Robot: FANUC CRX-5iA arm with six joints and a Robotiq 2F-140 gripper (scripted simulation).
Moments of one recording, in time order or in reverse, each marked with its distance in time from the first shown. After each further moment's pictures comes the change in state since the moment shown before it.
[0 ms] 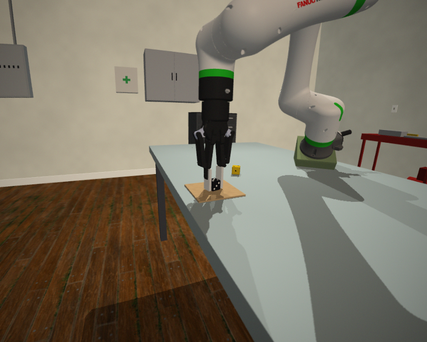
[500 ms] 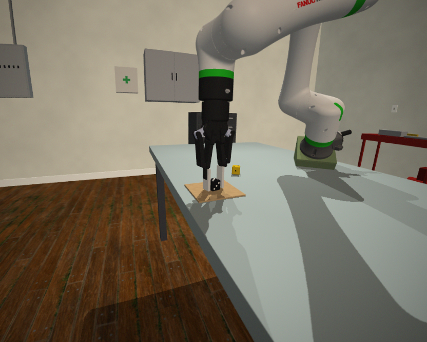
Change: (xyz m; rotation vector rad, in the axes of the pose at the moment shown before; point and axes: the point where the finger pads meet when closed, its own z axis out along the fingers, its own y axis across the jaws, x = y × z) arm 0.000 0.000 0.000 0.000 0.000 0.000
